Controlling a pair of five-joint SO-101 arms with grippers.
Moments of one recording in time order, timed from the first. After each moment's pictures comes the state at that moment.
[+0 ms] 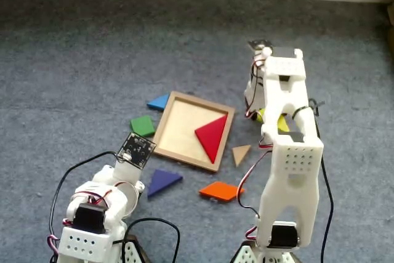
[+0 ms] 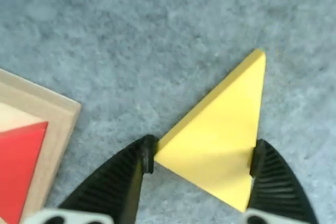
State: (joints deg) left arm 5.2 -102.3 96.0 75.4 -11.0; right arm -4.0 44.4 -32.4 88.7 16.7
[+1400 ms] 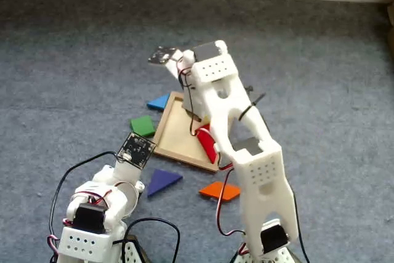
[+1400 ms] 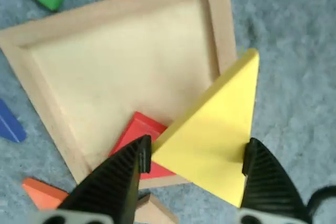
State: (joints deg) left arm 5.2 -102.3 96.0 75.4 -11.0; right arm -29.2 40.9 -40.4 94.5 40.7
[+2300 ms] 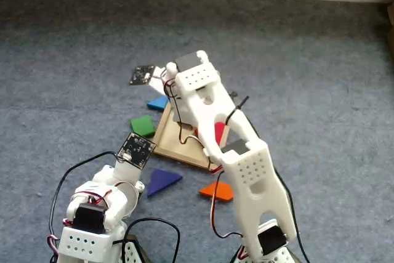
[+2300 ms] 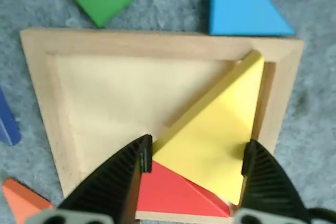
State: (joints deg) left arm 5.2 -102.3 96.0 75.4 -11.0; right arm -33.2 47.0 -40.7 92.4 51.8
